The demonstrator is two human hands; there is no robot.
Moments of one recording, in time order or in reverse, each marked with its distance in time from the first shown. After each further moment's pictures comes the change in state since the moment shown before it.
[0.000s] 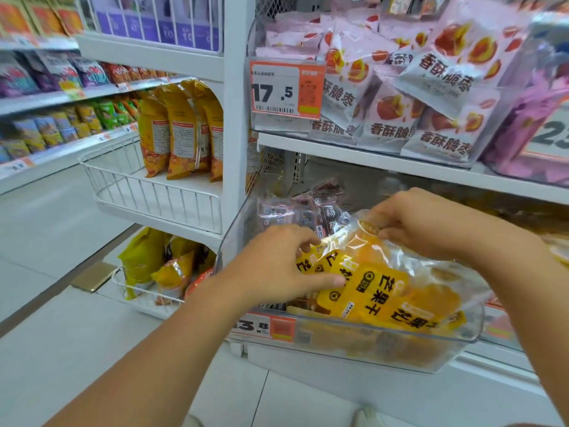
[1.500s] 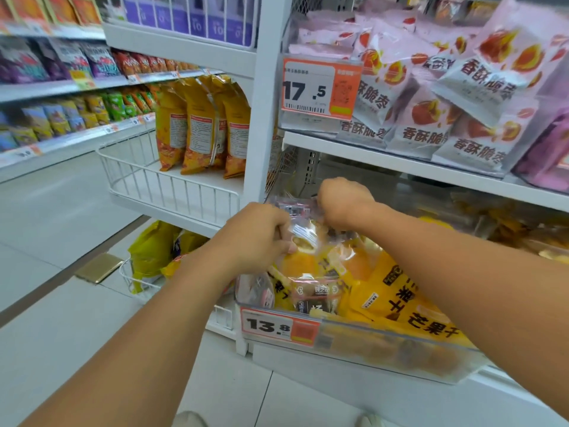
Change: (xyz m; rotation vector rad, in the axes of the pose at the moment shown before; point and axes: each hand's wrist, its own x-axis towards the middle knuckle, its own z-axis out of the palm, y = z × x) left_hand 0.003 -0.043 -0.042 0.067 0.112 -0.119; right_hand 0.117 -0.082 0.027 -0.100 0.063 0.155
